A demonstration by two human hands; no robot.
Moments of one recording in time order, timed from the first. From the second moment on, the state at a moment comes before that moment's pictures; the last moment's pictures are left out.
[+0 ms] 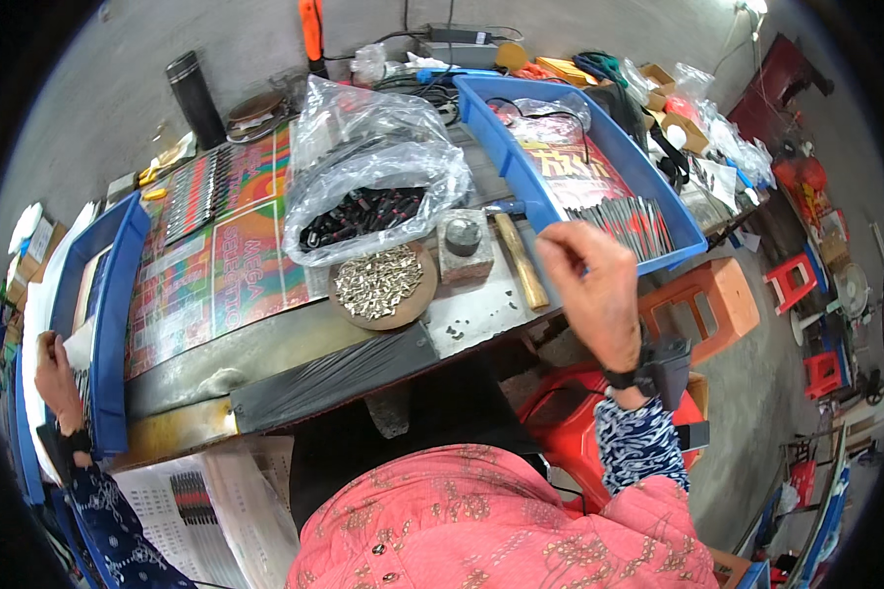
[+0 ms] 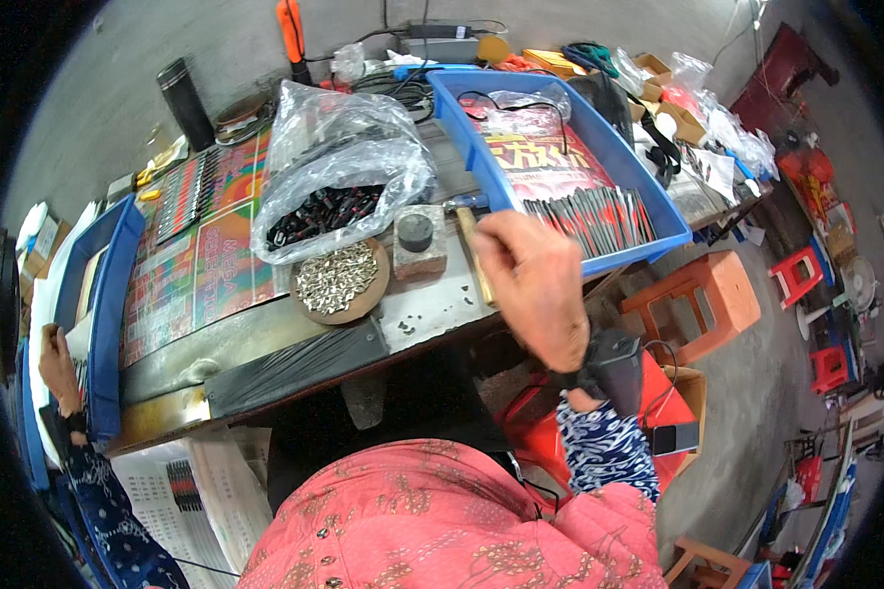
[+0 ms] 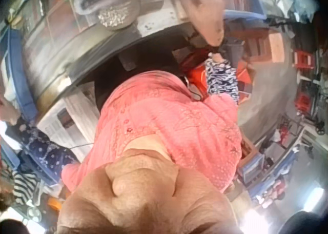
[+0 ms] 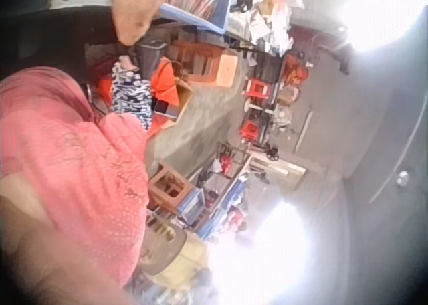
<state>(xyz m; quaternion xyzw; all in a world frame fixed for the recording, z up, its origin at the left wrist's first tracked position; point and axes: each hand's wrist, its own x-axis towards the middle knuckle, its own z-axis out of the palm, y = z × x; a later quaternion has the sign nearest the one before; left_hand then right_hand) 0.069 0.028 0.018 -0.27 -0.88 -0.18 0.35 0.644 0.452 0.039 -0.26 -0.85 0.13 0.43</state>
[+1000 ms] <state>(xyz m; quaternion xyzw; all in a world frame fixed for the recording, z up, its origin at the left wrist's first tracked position) 0.344 0.203 0.026 -0.40 -0.72 -0.56 -0.10 0.700 0.611 0.026 -0.28 -0.95 0.07 0.10</state>
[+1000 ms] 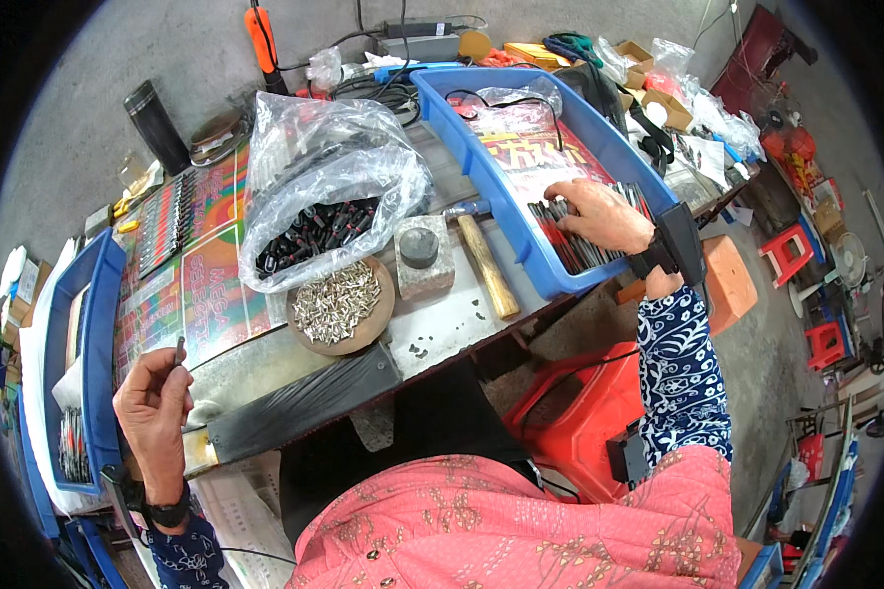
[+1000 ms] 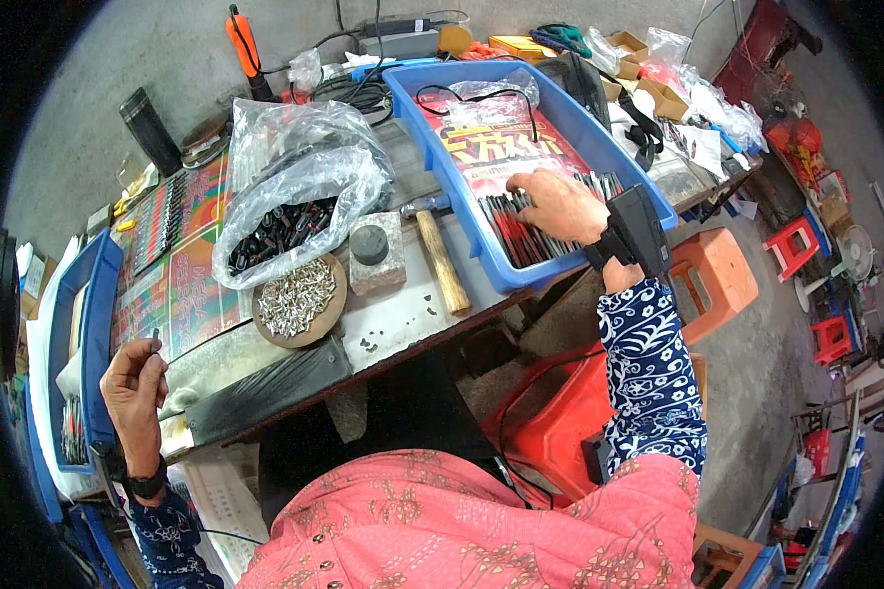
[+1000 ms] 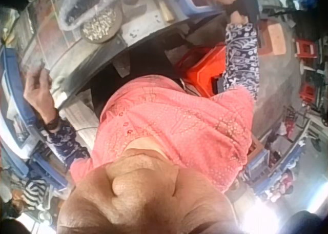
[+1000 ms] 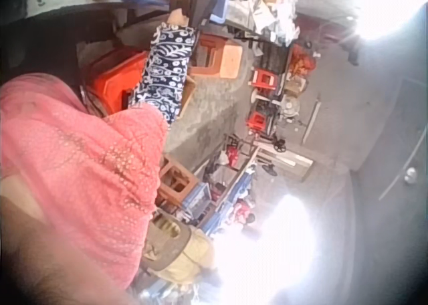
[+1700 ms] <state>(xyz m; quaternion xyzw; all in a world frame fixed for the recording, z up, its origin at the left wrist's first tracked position) 0.378 0.190 0.032 -0.37 -0.72 -0.56 -0.17 0.692 0.547 0.057 -0.38 -0.81 0.26 0.37</state>
